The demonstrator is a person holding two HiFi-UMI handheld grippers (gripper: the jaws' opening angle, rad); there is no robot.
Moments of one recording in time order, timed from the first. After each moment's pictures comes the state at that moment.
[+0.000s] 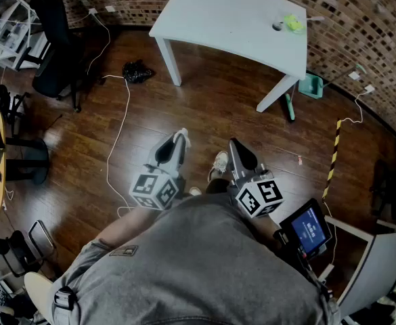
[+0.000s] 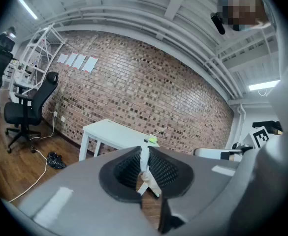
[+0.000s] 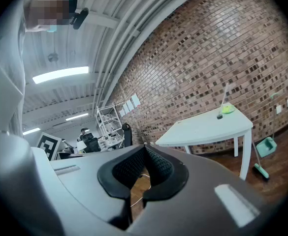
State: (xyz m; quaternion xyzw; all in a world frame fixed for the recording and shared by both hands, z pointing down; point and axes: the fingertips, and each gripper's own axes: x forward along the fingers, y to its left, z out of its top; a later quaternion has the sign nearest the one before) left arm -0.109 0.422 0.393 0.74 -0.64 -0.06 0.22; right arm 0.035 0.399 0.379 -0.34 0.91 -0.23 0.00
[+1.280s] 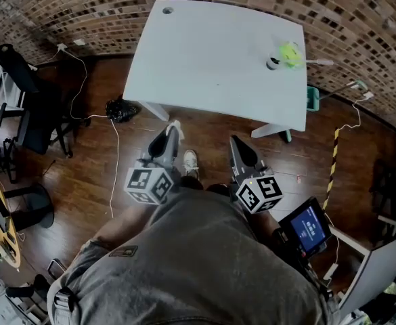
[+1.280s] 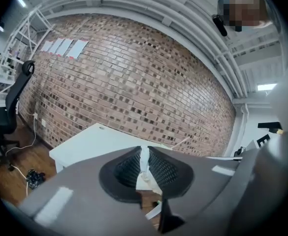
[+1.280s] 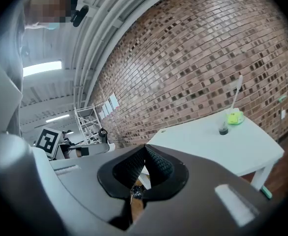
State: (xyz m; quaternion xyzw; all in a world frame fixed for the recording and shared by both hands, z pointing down) left arm -0.173 0.087 0.399 0.76 -0.61 -0.04 0.23; right arm -0.005 0.087 0.400 -0.41 0.88 -0.25 0.00
